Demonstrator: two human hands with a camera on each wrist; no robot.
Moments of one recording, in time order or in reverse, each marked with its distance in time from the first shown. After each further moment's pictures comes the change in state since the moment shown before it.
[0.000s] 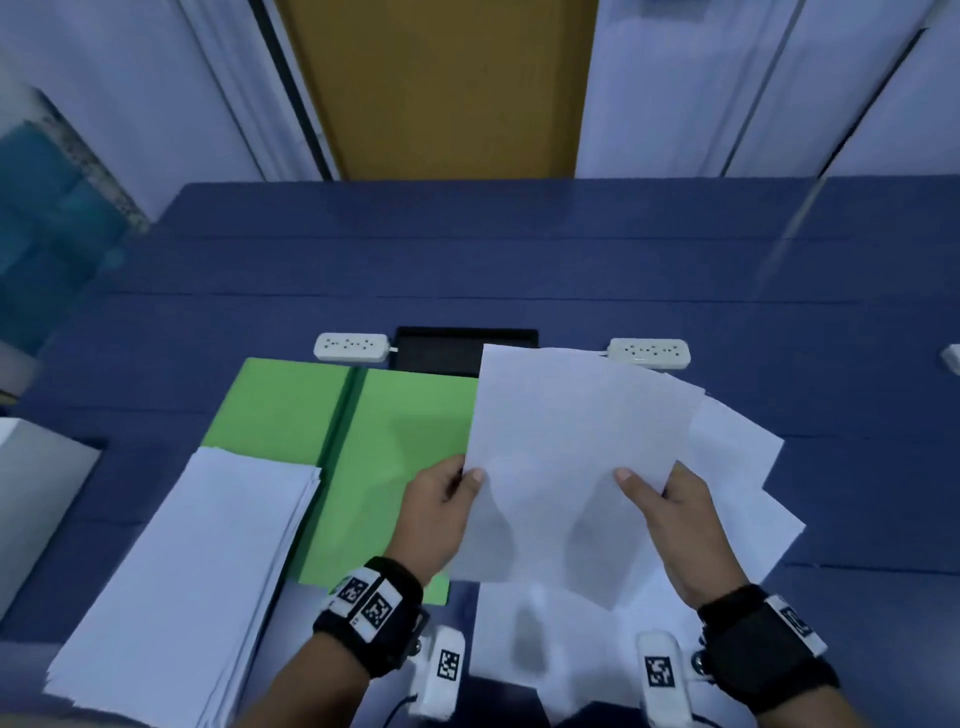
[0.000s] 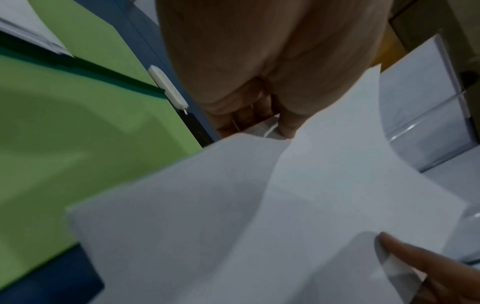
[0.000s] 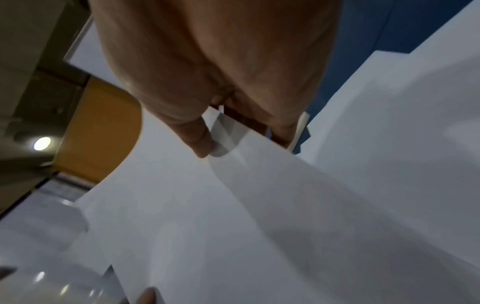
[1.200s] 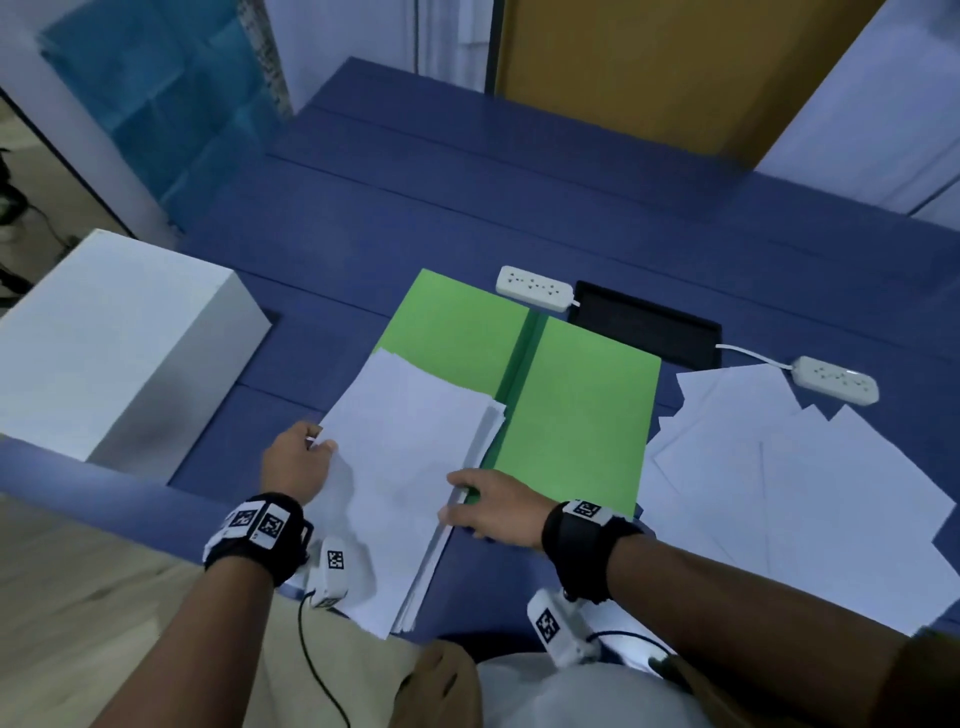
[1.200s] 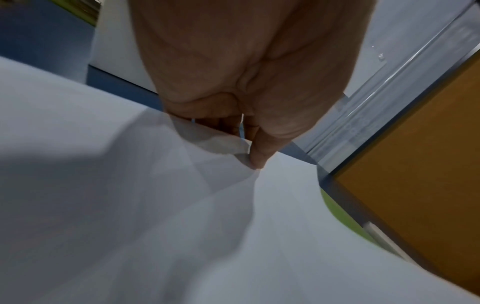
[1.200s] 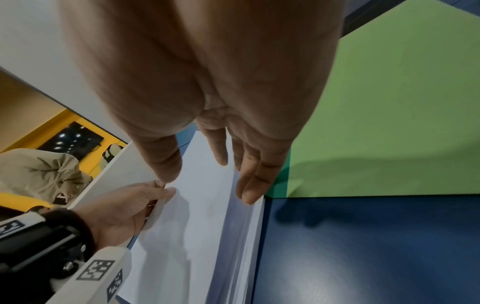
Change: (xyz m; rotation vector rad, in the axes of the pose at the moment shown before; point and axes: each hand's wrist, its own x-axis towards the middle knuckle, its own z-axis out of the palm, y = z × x) left_hand -0.062 -0.243 -0.370 0.275 0.411 -0.614; right_hand -0.038 0.096 0.416 -0.870 -0.932 0.246
